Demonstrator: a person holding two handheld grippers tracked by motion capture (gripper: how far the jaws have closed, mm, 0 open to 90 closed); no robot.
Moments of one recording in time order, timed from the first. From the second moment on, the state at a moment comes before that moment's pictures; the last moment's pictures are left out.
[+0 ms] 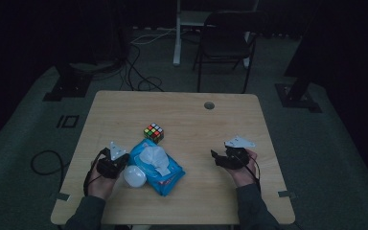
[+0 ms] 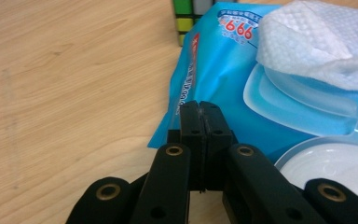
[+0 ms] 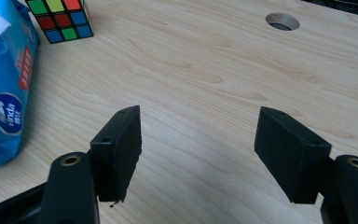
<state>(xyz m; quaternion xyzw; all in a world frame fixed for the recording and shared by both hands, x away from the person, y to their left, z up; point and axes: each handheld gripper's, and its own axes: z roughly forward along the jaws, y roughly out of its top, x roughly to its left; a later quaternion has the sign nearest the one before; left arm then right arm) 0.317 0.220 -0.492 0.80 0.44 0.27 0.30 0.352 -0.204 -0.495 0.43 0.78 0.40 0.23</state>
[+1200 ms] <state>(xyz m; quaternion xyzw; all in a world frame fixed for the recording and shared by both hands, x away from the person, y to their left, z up) 0.355 0.283 -0.453 0.75 0.50 0.28 0.34 0.353 -0.200 -0.497 0.42 0.78 0.40 0.23</state>
